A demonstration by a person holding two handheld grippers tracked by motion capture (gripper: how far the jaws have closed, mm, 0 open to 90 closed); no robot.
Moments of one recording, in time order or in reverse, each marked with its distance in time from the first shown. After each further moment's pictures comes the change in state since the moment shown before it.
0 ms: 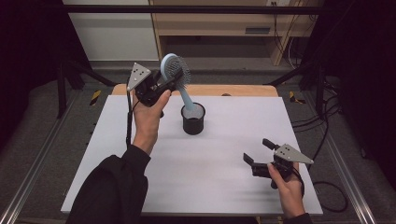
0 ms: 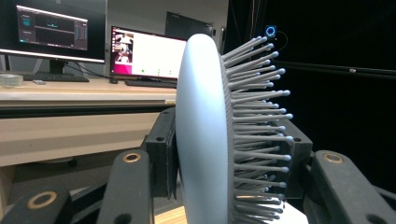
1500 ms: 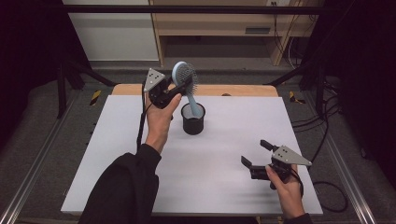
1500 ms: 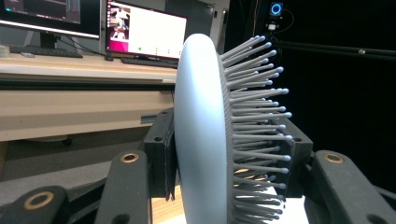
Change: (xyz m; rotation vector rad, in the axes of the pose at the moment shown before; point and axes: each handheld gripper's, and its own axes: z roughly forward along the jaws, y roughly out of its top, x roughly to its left) left arm 0.000 -0.039 0.031 0.078 0.000 -0.025; right arm 0.006 -0.001 0.000 -0.002 0.036 -0.040
